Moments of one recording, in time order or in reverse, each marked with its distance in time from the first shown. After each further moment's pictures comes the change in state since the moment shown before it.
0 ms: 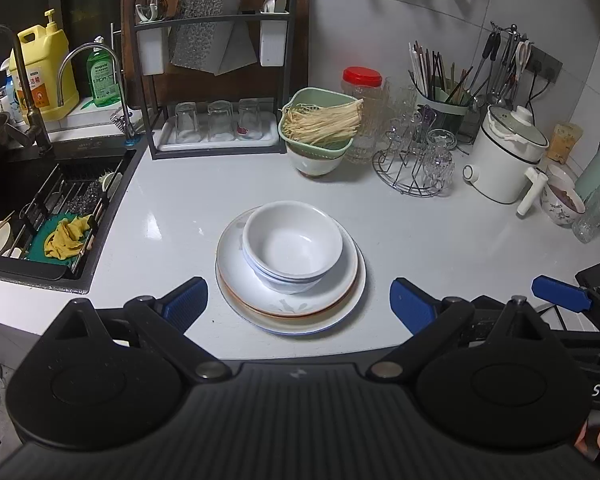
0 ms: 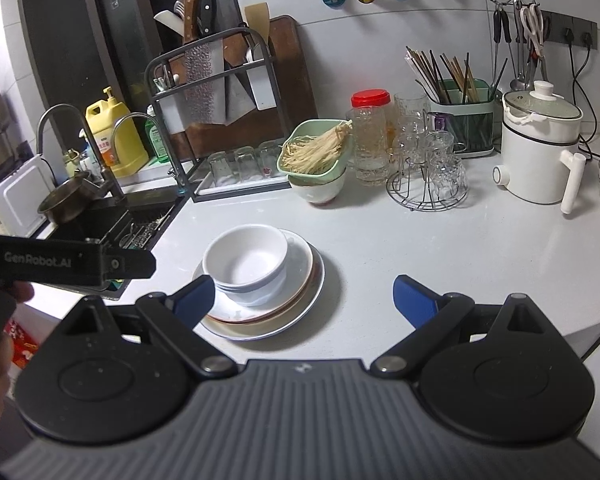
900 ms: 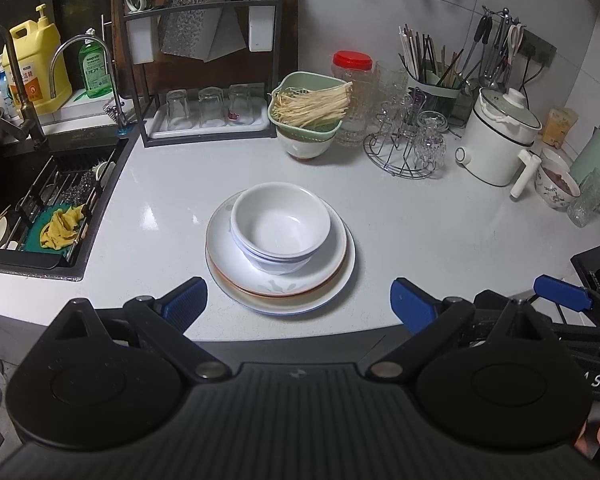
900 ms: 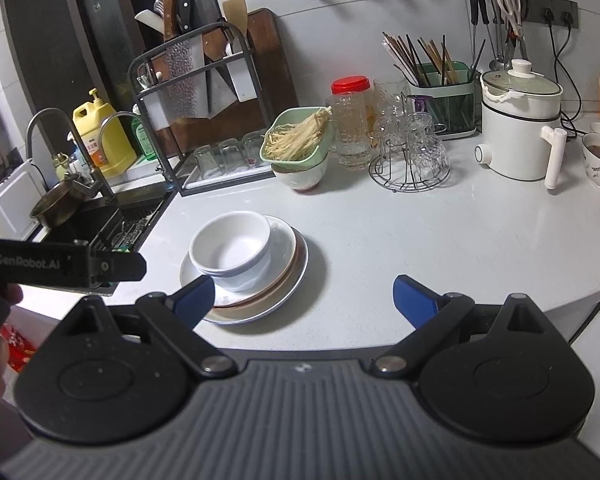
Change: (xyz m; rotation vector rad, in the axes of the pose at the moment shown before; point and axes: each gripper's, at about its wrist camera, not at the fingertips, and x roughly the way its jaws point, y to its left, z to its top) left arm -0.003 -0.014 -0.012 0.017 0.039 -0.006; right arm -0.010 -0.014 -0.011 0.051 0.019 -0.026
